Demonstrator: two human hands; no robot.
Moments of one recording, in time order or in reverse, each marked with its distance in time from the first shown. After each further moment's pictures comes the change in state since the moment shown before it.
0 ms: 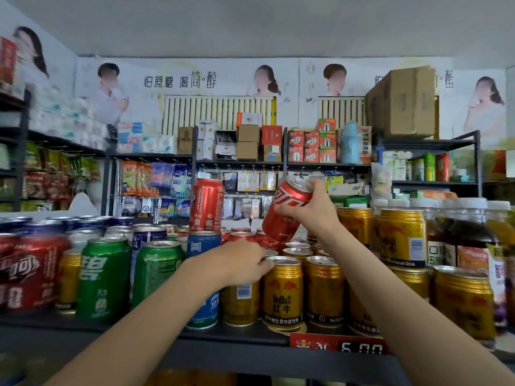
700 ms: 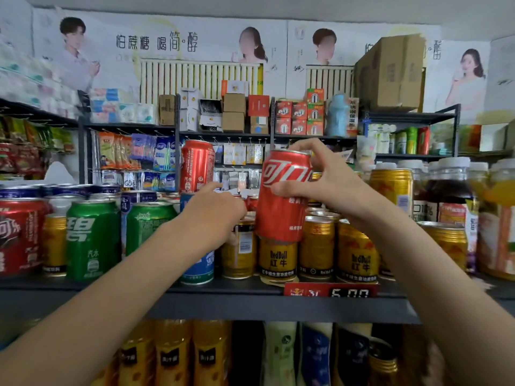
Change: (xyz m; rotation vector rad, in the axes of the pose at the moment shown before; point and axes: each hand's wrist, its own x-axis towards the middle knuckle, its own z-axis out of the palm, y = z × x) left_hand -0.016 -0.017 0.004 0.501 0.198 0.002; right_hand -0.065 -0.038 -0.033 -0.096 -0.293 -0.062
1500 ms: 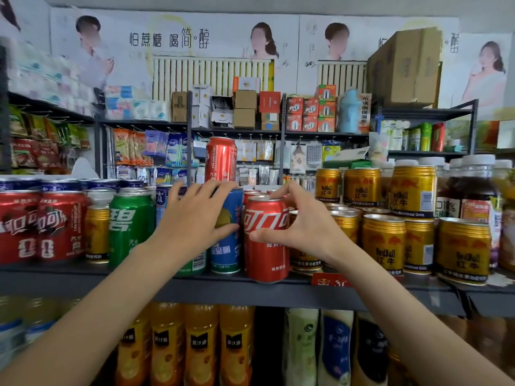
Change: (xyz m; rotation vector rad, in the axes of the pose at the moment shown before) left_hand -0.057 -0.038 0.035 -0.233 0.335 -0.229; right_hand -0.020 0.012 0.078 -0.279 -0.001 -0.027
